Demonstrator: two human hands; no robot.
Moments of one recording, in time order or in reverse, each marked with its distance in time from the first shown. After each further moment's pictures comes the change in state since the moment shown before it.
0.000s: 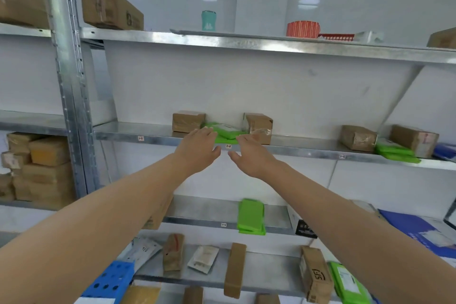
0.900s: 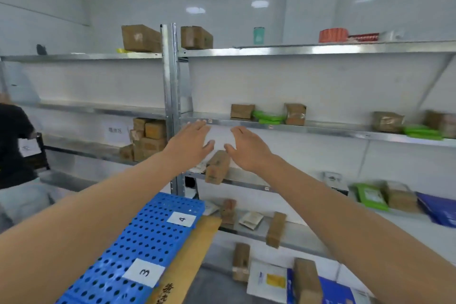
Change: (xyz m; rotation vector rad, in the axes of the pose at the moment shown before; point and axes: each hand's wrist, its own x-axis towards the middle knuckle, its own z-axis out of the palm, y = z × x) left_hand -0.321 0.050 -0.183 0.111 0.012 -0.182; right_hand -0.271 -0.176 -0.062 0.047 0.033 -0.263
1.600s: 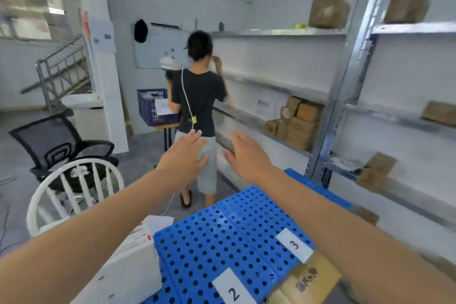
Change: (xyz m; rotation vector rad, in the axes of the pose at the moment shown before) left_hand -0.346 -0.307 -0.094 0.180 -0.056 -0.617; right_hand 0.006 -0.438 0.153 0.275 -0.142 -0.592
